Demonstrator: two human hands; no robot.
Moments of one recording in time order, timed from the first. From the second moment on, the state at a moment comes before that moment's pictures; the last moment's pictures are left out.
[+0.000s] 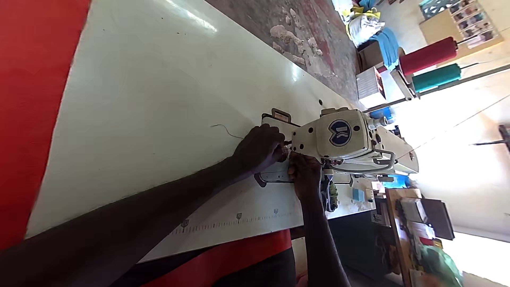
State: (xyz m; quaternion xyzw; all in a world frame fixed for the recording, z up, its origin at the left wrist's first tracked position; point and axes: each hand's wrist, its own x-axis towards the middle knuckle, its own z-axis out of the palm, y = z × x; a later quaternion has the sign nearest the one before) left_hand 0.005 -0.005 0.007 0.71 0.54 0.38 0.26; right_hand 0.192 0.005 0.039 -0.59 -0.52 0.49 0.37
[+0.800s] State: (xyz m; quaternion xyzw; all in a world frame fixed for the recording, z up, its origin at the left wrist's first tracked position) left_hand 0.008 -0.005 0.007 0.72 0.54 0.36 0.24; right_hand 0.193 0.003 0.035 -0.57 -0.55 0.49 0.36
